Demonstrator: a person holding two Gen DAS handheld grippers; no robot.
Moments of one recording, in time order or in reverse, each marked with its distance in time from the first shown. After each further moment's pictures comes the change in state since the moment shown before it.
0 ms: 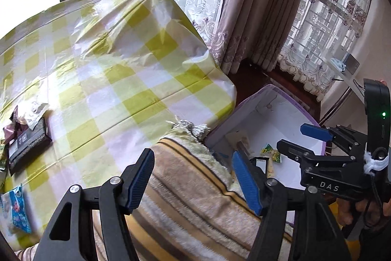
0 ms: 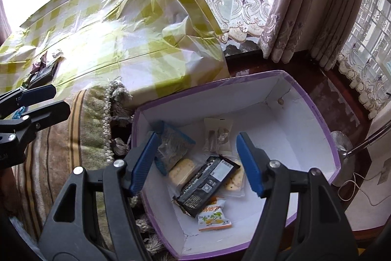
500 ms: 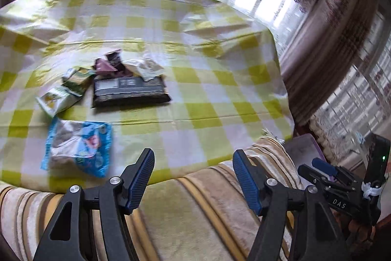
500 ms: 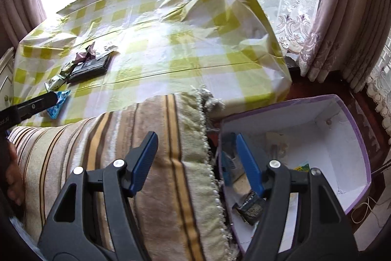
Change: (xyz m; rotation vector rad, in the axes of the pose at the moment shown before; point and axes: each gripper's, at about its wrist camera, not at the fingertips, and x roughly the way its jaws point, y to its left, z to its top) left arm -0.087 0.148 -0.070 -0.446 -0.146 0.129; right arm -0.009 0.102 0.002 -0.128 -0.053 0.156
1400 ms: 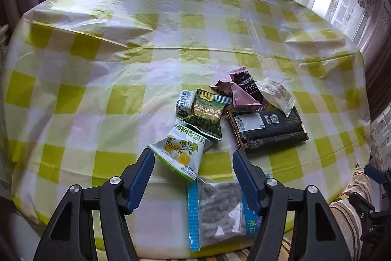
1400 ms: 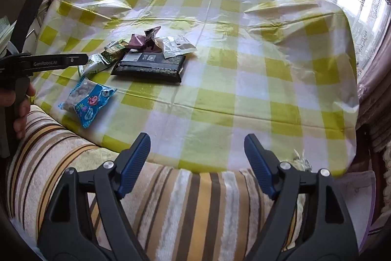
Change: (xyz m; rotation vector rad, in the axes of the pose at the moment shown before) left arm 0.026 0.136 0.075 -0.008 0.077 0.354; right arm 0.061 0.130 0.059 -0.319 0.035 0.151
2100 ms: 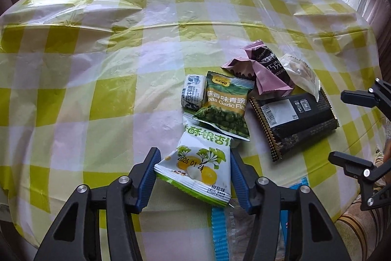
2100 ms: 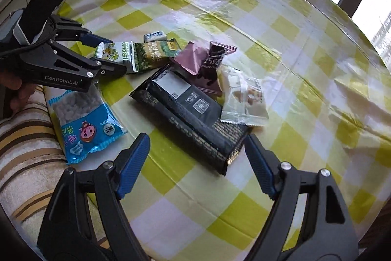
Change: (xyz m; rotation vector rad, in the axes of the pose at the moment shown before) left arm 0.049 0.012 0.004 0.071 0.095 -0.001; right arm 0.095 0.063 0.087 -0.533 0.052 0.182
